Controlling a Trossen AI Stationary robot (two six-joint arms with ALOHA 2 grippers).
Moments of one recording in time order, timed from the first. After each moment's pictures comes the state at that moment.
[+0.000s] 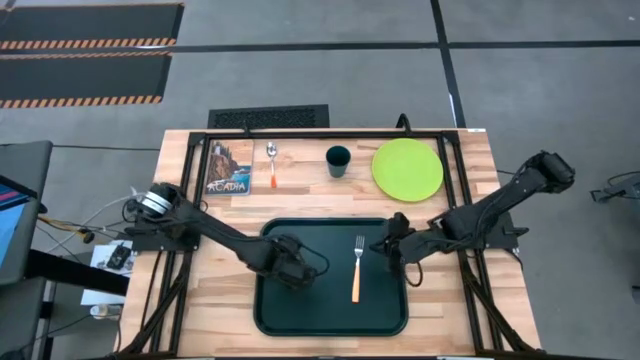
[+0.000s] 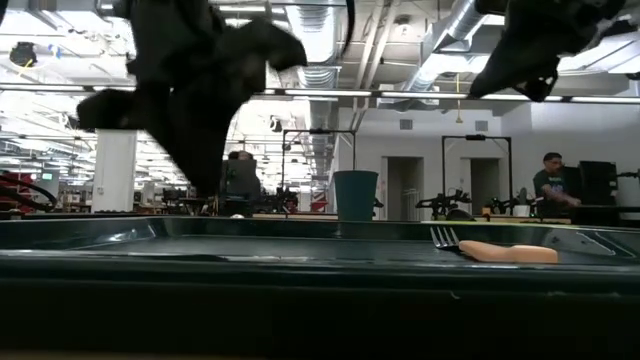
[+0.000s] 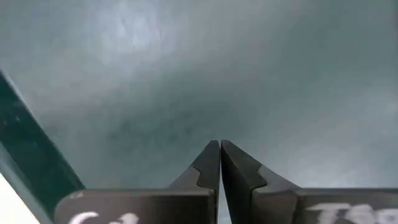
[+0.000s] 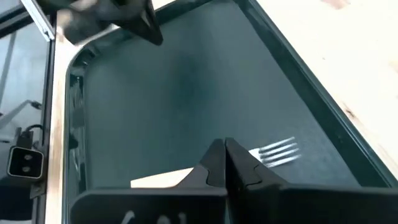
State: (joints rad) left arm -0.40 1.87 1.30 -0.79 -0.19 -1.50; right arm 0.46 1.23 0.78 -0.31 0.39 0.74
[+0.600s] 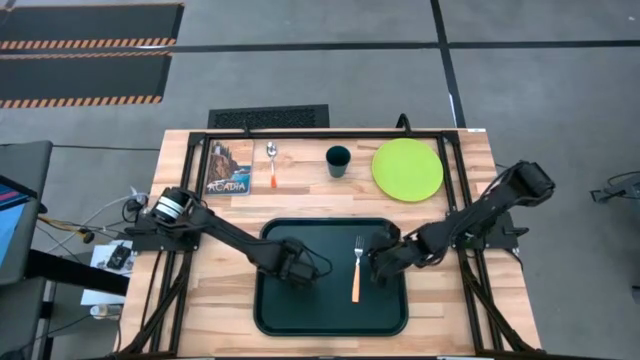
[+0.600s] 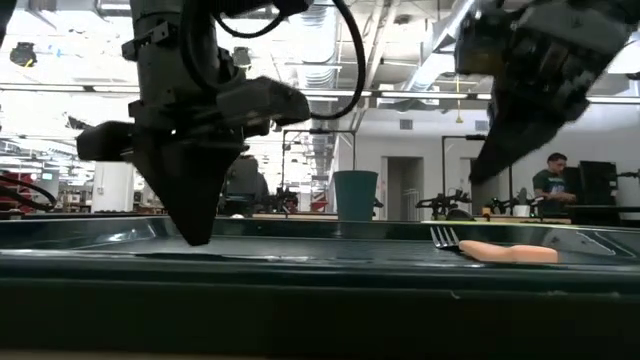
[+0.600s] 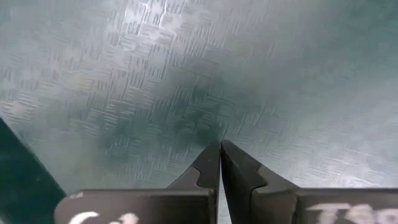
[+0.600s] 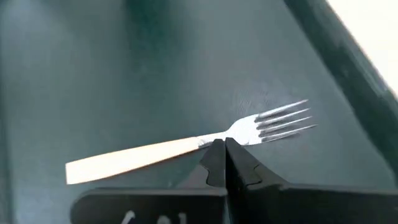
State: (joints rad) left arm -0.38 1.96 1.31 -0.77 -0.13 -1.48; right arm 0.45 1.51 0.81 -0.29 0.36 0.76
